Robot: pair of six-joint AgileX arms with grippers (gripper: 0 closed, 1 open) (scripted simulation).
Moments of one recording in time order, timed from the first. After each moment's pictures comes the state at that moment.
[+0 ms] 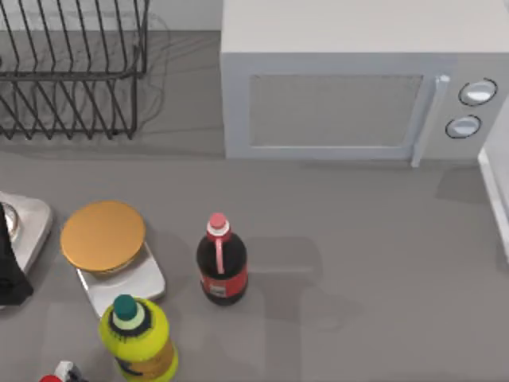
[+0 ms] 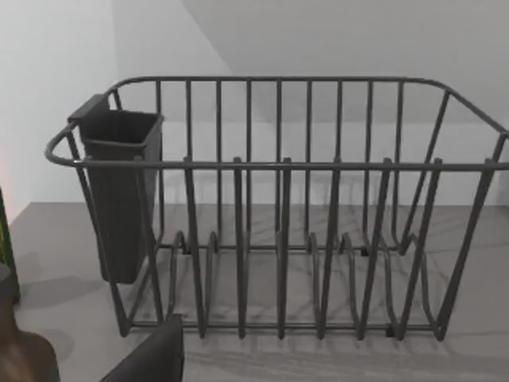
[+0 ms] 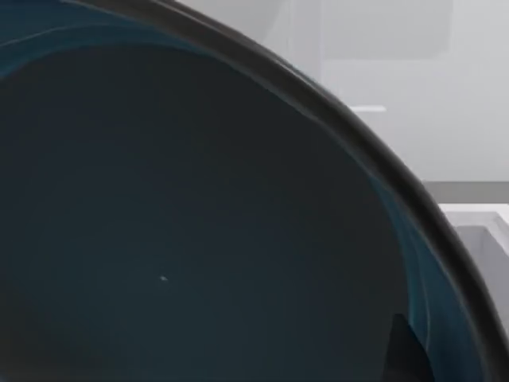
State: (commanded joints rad) left arm 0.00 0.00 0.00 0.00 0.00 0.00; right arm -0.50 2.19 0.49 1.71 -0.49 0.03
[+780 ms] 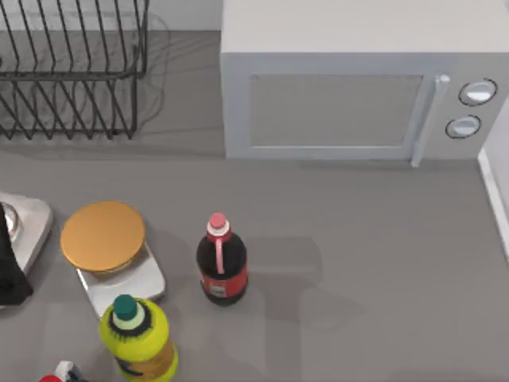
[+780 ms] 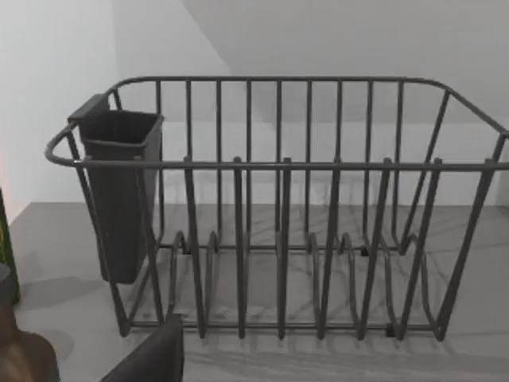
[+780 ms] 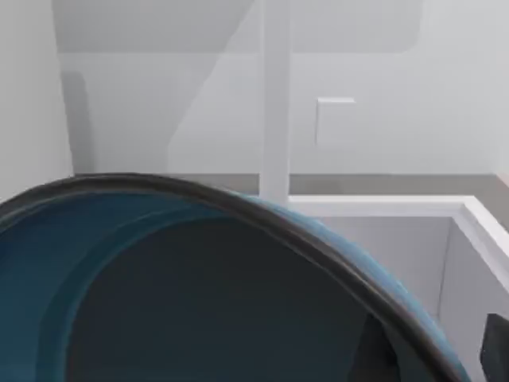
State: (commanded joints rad) left arm 0.00 0.00 0.00 0.00 0.00 0.00; right arm -0.53 2.22 0.49 1.73 -0.49 0.01
